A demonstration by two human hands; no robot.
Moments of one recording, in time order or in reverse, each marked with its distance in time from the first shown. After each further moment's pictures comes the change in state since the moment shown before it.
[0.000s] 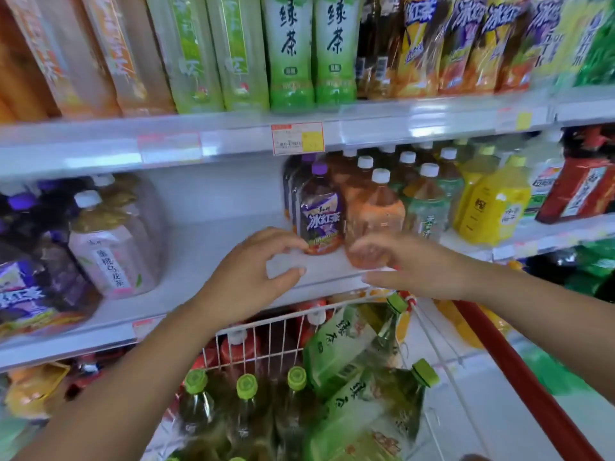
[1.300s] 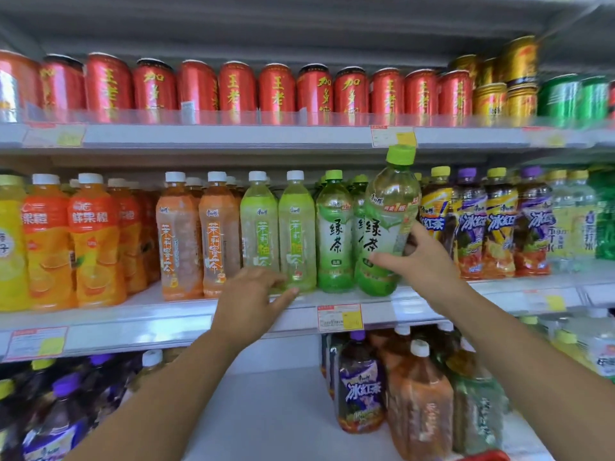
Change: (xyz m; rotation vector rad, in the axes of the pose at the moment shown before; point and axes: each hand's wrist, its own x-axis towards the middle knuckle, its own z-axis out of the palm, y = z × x) left_hand 0.119 -0.012 -0.135 0.580 0.380 -0.095; right_hand 0.103 -0.082 -0.145 0.673 0.676 -0.119
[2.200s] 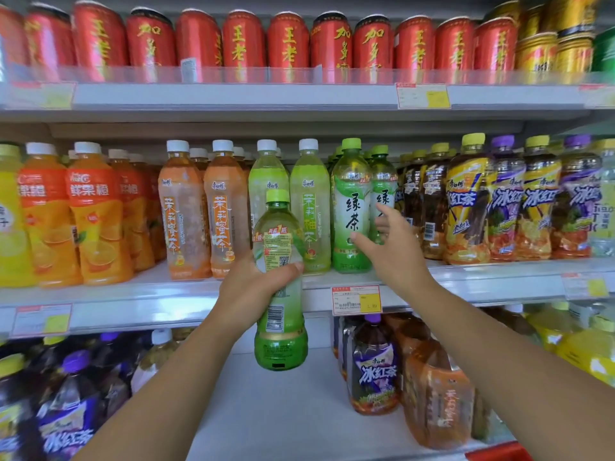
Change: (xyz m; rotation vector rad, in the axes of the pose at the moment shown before) left_hand -0.015 0.016 -0.023 -0.847 -0.060 -0.475; right_hand 0.030 0.042 0.064 -0.300 0.111 -0.034
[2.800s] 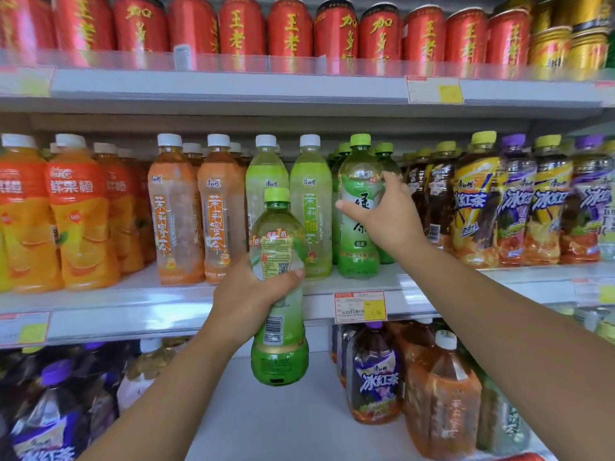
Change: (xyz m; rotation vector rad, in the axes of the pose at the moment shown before) left_hand 0.007 -0.013 0.001 0.014 0.021 0.056; right_hand 0.050 -0.027 0.002 -0.179 0.055 0.005
